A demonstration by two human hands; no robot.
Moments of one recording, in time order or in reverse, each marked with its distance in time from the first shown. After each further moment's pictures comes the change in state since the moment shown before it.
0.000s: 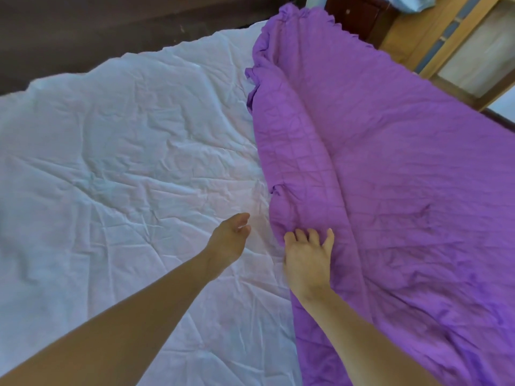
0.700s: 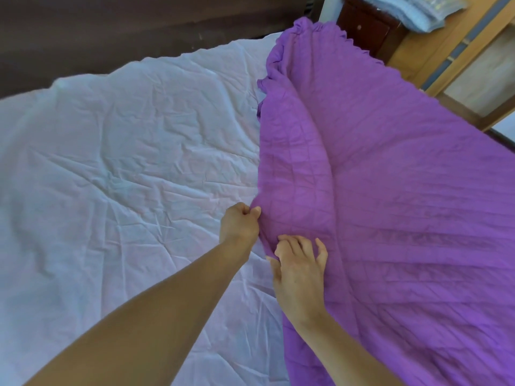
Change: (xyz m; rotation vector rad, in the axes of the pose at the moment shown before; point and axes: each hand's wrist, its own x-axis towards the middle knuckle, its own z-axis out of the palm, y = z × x) left_hand 0.012 0.034 -0.004 -0.248 0.339 -0.175; right_hand -0.019 -0.033 -0.038 0.323 0.211 -0.137
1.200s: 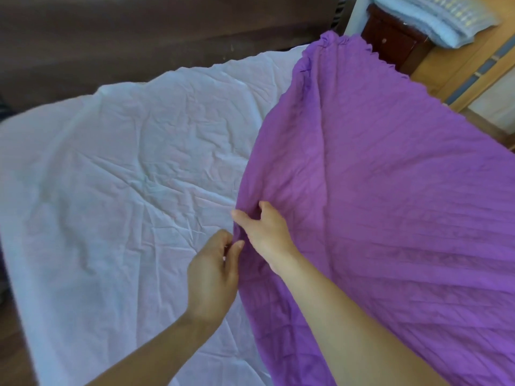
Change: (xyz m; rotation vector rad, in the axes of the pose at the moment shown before) left_hand -0.054 -0.045 -0.110 0.204 0.208 0.584; right_hand 0.103 -0.107 -0.013 0.735 -0.534 0.492
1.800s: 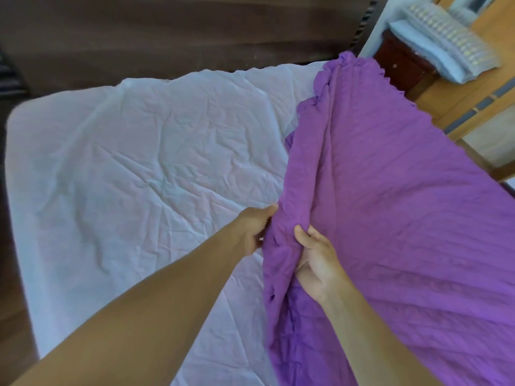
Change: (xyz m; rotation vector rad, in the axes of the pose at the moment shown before) left_hand 0.117 0.015 0.021 -0.718 -0.589 -0.907; right_hand -0.008 0.007 -0.015 1.090 -0.074 0.140
